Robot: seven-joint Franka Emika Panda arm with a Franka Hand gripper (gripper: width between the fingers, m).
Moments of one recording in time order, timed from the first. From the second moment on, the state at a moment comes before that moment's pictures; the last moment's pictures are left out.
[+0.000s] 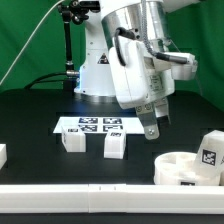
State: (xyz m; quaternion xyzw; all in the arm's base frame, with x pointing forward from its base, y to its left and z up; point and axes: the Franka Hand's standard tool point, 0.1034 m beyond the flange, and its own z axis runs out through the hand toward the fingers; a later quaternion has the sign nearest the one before) arm 0.631 0.036 0.090 -0.58 0.79 0.02 0.17
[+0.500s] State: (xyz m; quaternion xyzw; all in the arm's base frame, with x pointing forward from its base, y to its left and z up) arm 0.624 0.035 0.086 -0.81 0.57 0.01 0.14
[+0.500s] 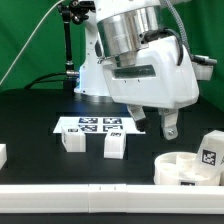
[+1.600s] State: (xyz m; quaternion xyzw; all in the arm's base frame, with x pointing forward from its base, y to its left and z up) arm 0.622 0.030 0.084 -0.99 0.11 -0.04 0.05
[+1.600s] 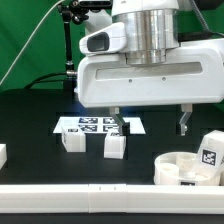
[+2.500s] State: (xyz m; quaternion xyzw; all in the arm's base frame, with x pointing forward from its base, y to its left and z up) arm 0.570 -0.025 0.052 -0.99 0.14 -0.03 0.03
